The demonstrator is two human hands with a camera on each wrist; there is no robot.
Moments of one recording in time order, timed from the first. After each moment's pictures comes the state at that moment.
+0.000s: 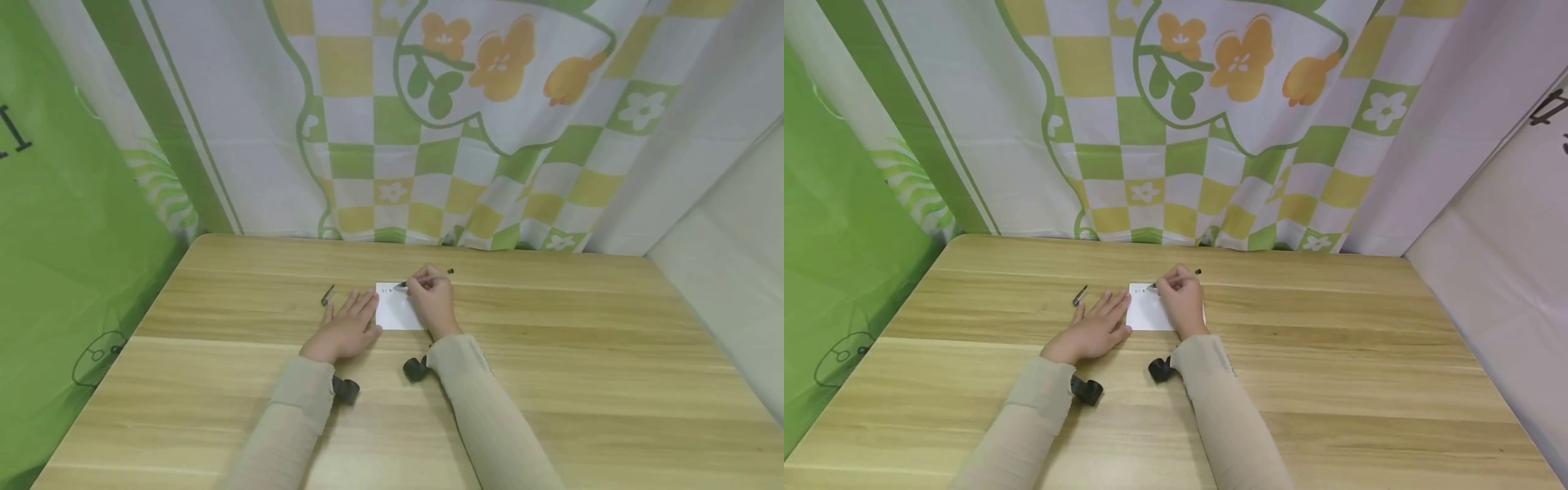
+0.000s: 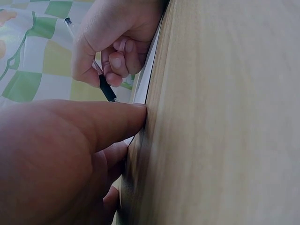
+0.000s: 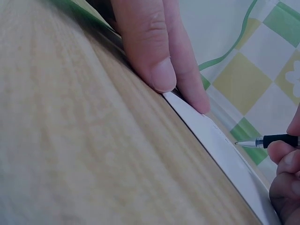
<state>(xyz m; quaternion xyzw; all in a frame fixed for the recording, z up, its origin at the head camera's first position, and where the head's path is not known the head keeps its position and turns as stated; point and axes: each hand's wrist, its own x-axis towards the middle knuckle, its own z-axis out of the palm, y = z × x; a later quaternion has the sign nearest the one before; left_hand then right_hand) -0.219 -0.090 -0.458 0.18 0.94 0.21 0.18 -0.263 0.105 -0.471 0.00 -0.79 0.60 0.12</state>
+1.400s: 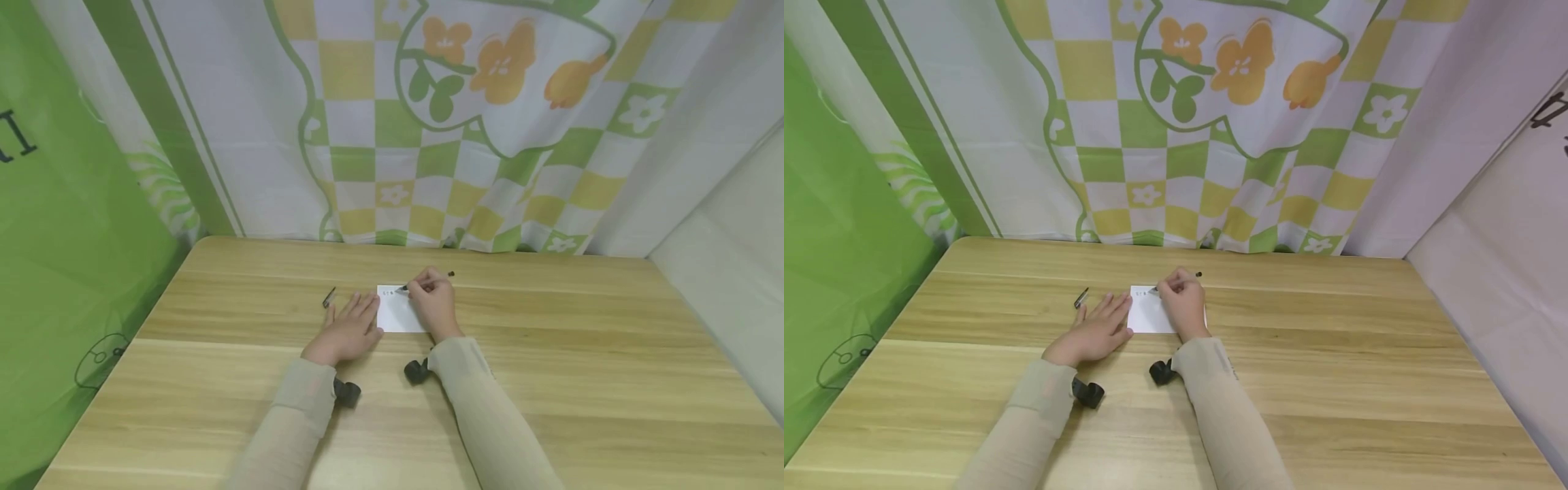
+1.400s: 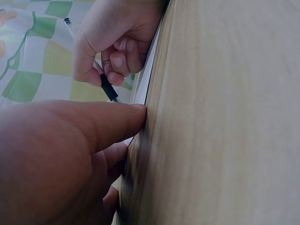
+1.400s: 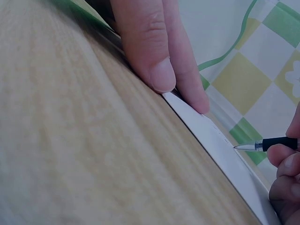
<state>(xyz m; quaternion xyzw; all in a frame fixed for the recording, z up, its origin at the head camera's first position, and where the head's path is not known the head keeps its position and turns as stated) -0.216 -0.090 -0.457 0.18 0.95 0.21 0.17 -0.261 0.104 -0.472 -0.02 -0.80 0.59 0.12</state>
